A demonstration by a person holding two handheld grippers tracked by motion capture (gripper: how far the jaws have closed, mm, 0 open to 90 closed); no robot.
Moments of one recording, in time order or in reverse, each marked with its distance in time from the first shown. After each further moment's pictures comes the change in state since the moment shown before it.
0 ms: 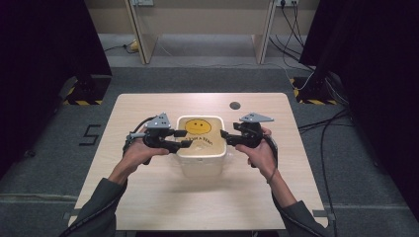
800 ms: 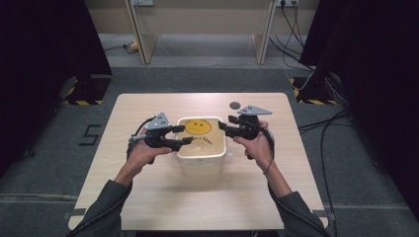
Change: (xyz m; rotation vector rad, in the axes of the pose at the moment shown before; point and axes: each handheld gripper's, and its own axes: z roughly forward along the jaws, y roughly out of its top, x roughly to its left) left arm 0.003 -0.006 0.009 -0.078 0.102 -0.022; right arm -0.007 0.019 0.016 -0.049 0.021 -0.033
